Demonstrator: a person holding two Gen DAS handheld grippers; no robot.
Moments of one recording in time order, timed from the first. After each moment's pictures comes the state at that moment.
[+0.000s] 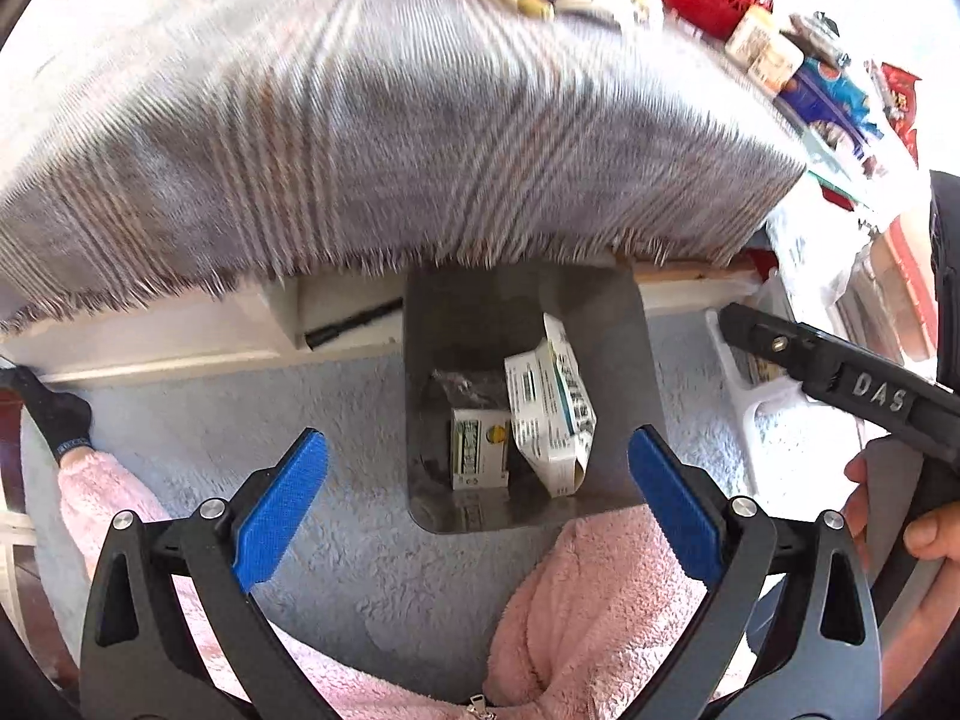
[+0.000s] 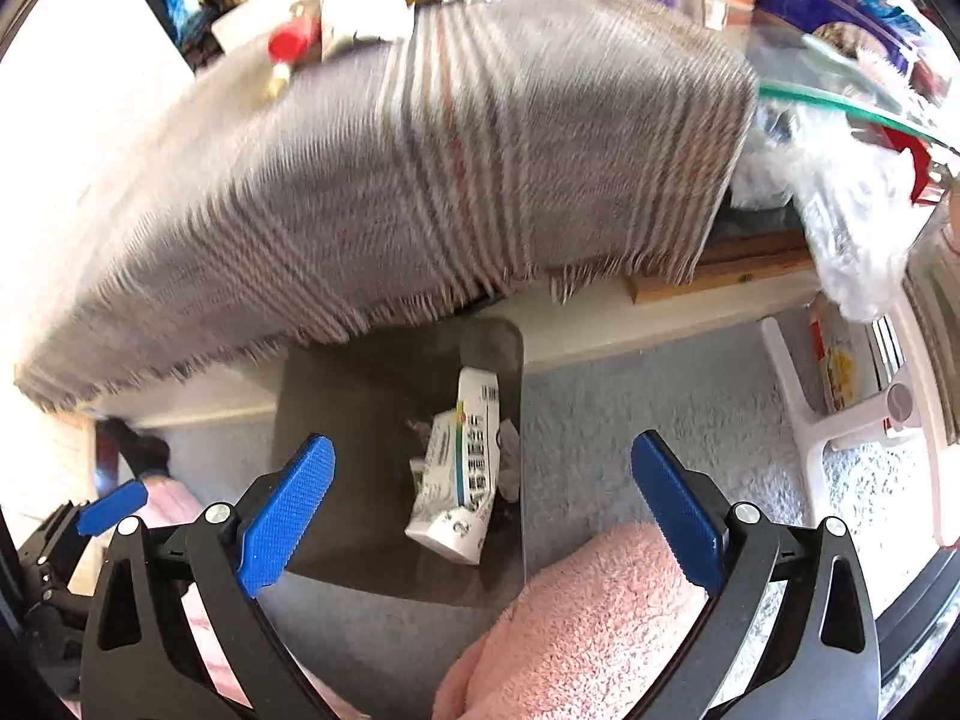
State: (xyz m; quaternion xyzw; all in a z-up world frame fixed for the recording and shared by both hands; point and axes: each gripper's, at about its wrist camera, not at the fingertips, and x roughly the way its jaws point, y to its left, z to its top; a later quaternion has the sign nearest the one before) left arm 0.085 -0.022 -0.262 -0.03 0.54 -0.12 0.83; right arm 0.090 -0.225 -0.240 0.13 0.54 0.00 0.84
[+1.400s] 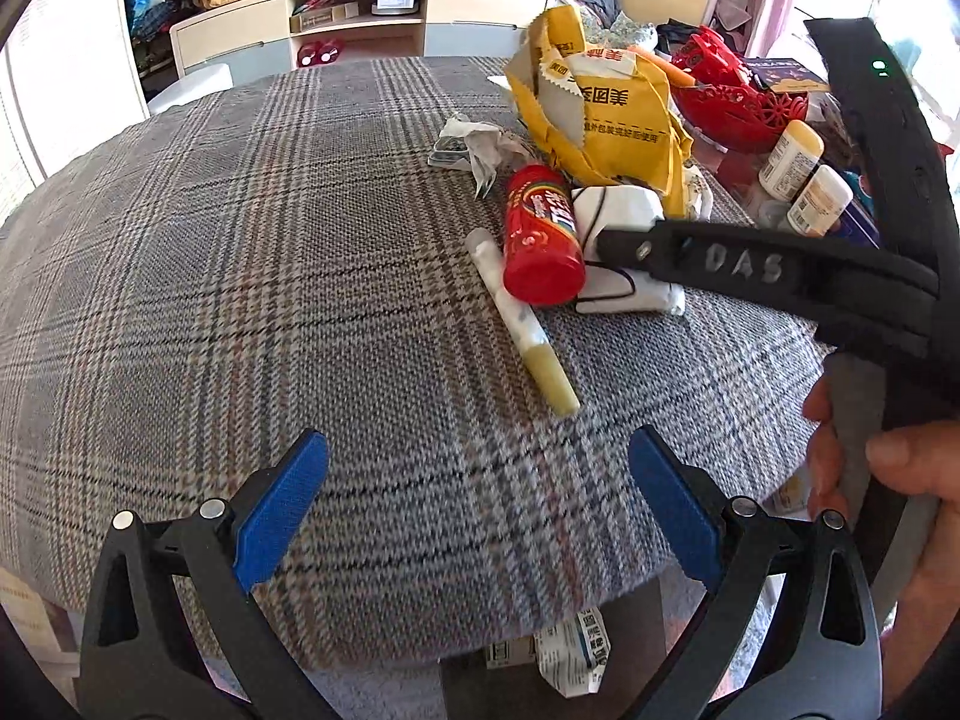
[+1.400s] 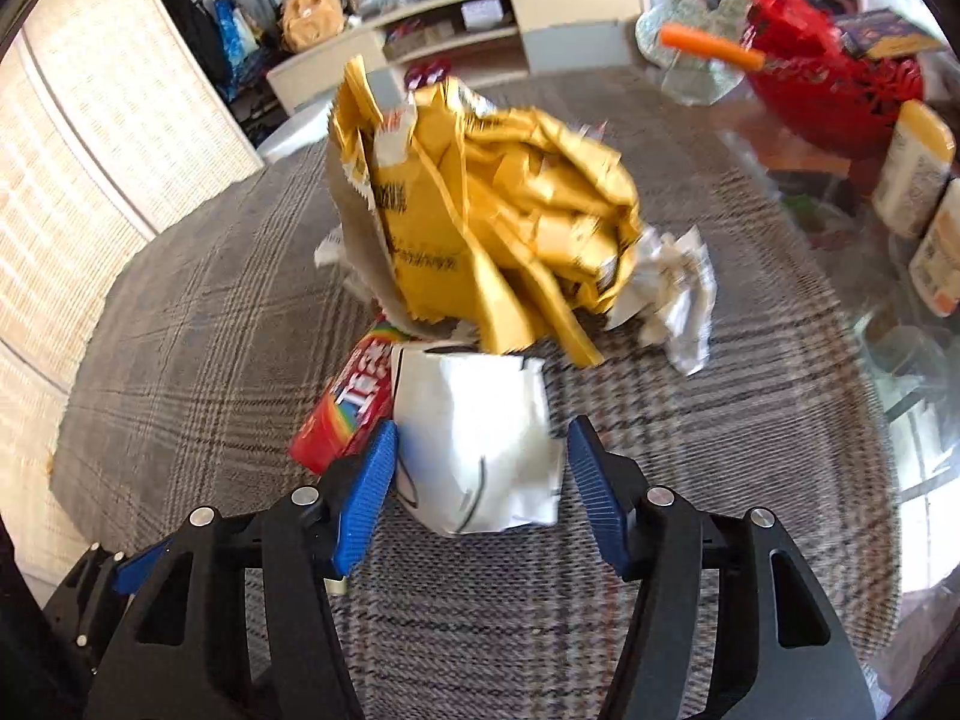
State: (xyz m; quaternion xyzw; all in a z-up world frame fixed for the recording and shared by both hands) left arm 0.275 -0.054 -0.200 0.01 0.48 -0.12 0.87; right arm 0.322 -0.199 -0.183 0.12 0.49 0.08 0.86
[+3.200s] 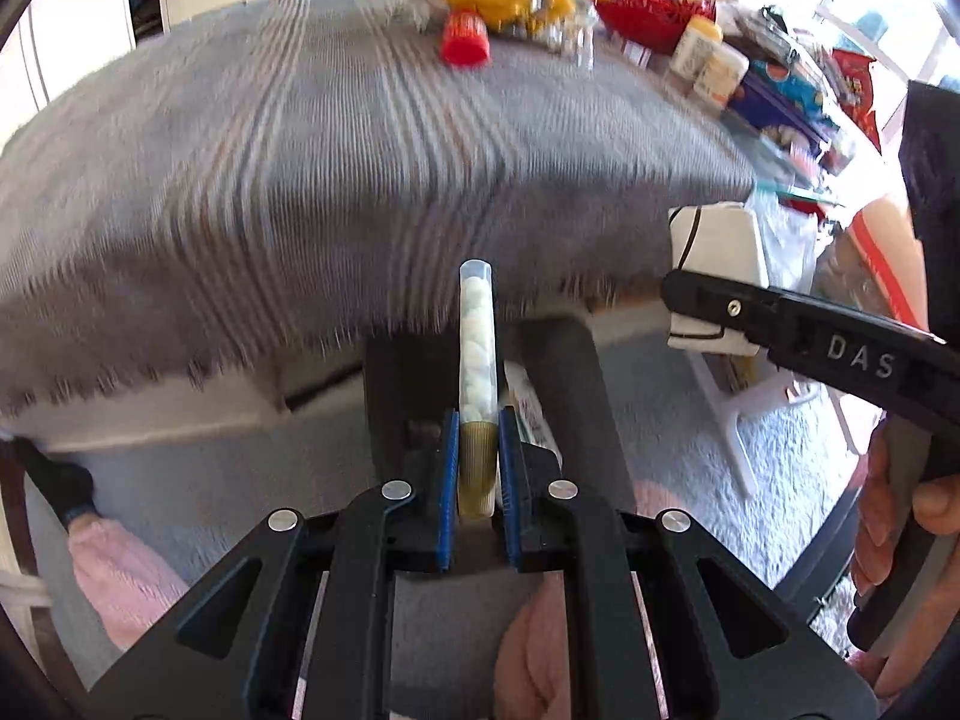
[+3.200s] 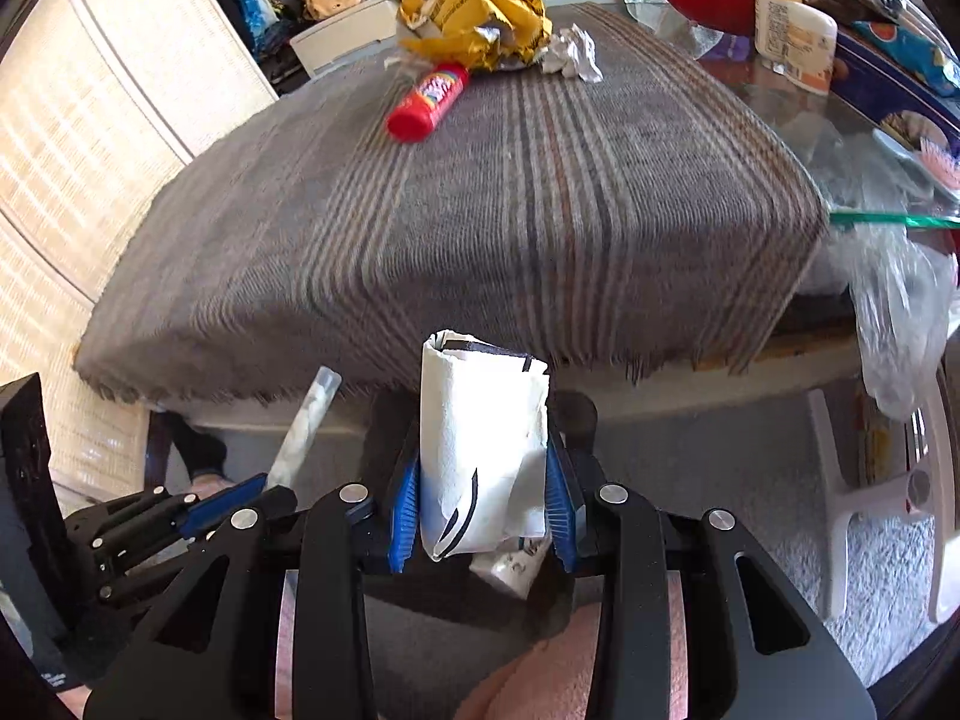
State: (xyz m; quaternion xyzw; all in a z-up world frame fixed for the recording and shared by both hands) left arm 0.097 -0.048 -0.246 0.00 0.52 -0.17 0.84; right arm 0.100 -0.203 -0.206 0.12 0.51 0.09 0.85
